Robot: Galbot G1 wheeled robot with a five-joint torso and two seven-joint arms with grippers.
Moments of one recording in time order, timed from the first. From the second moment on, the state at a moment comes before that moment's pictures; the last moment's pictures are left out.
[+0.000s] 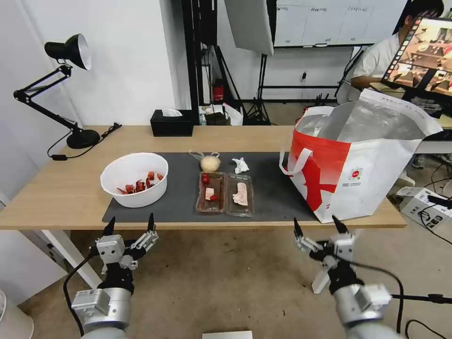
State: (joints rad) left arm 1.75 -1.59 -0.61 -2.34 -0.11 0.04 -0.03; right arm -1.67 1.32 0.58 2.32 0.20 -0.15 -0.01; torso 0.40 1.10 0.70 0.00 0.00
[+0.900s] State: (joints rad) left arm 1.77 -1.59 -0.60 -2.31 -0.11 -0.01 0.01; right arm -1.55 1.20 0.50 2.29 0.64 -0.21 0.07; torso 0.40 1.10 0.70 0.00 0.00
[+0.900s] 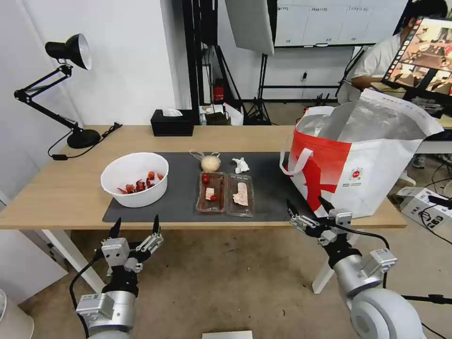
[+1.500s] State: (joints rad) left arm 1.79 -1.59 -0.62 -2.31 -0.13 -0.01 0.00; right arm -1.28 1.23 0.28 2.29 1.54 -0.22 0.63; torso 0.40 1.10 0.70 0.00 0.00
